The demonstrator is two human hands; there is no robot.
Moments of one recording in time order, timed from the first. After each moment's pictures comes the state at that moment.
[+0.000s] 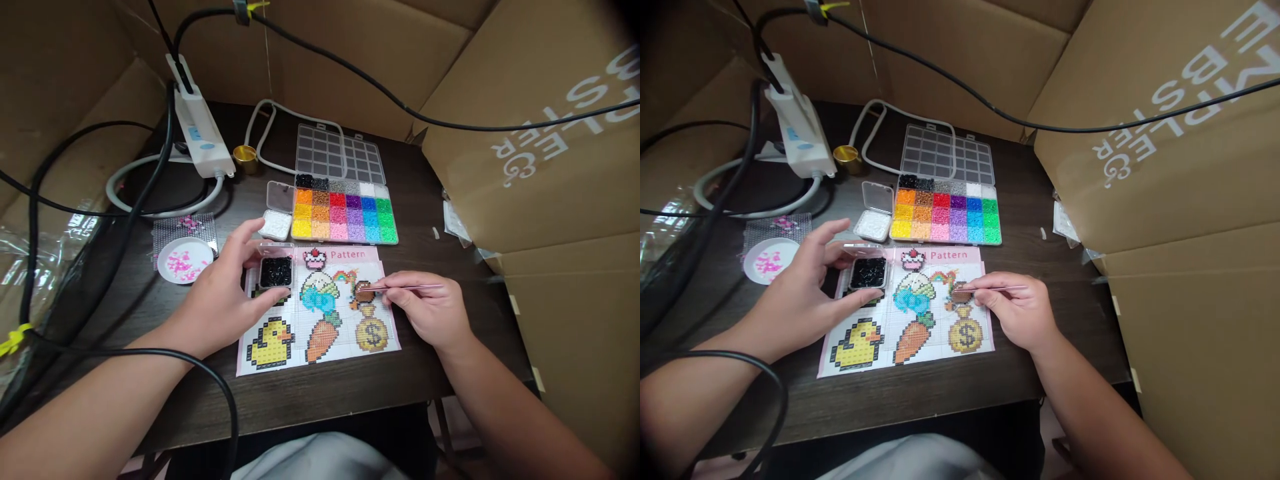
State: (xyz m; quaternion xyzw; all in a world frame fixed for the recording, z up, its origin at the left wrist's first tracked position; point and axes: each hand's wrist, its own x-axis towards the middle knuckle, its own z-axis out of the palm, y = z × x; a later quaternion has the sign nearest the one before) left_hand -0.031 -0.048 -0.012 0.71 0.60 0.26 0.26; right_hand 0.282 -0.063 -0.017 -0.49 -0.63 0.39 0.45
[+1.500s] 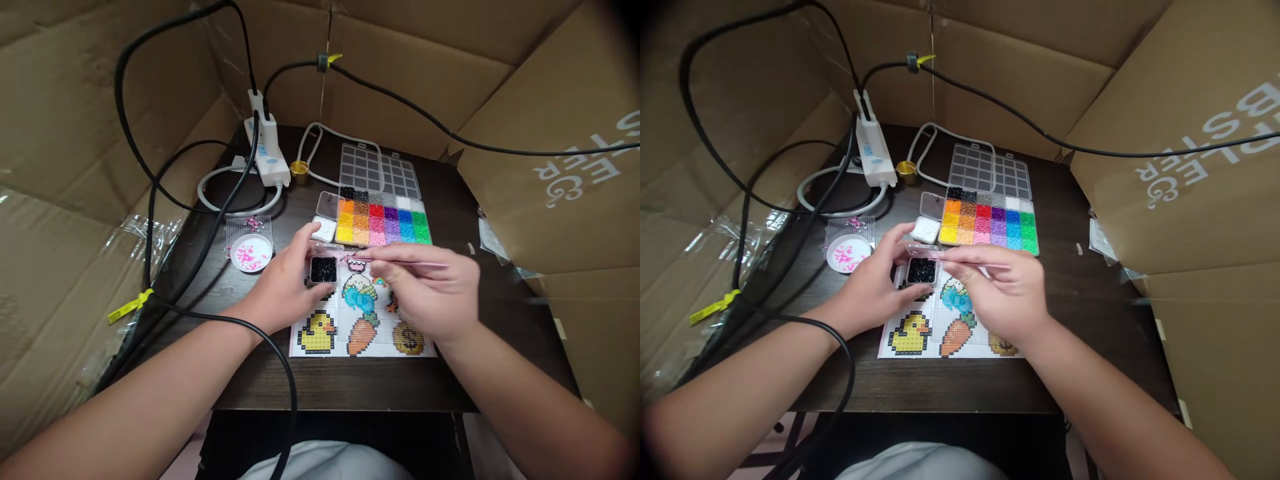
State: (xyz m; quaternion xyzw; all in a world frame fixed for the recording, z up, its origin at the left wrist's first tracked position) left_hand -0.024 -0.051 -0.010 0.70 0.56 0.30 0.33; right_hand 0.183 -0.045 0.032 -0.41 -0.68 0.32 0.52
